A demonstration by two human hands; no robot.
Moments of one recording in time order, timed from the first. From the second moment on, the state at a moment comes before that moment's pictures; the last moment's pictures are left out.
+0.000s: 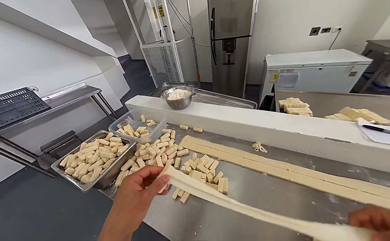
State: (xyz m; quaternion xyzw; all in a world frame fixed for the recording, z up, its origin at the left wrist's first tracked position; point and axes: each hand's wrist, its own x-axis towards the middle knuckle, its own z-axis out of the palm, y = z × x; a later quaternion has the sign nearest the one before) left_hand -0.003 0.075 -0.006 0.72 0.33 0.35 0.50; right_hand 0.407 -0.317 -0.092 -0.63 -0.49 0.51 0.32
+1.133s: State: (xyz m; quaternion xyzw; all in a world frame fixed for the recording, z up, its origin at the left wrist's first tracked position) left_hand 0.012 0.036 -0.037 0.68 0.32 0.35 0.56; right_hand 0.349 -0.250 -0.115 -0.66 -0.55 0.47 0.17
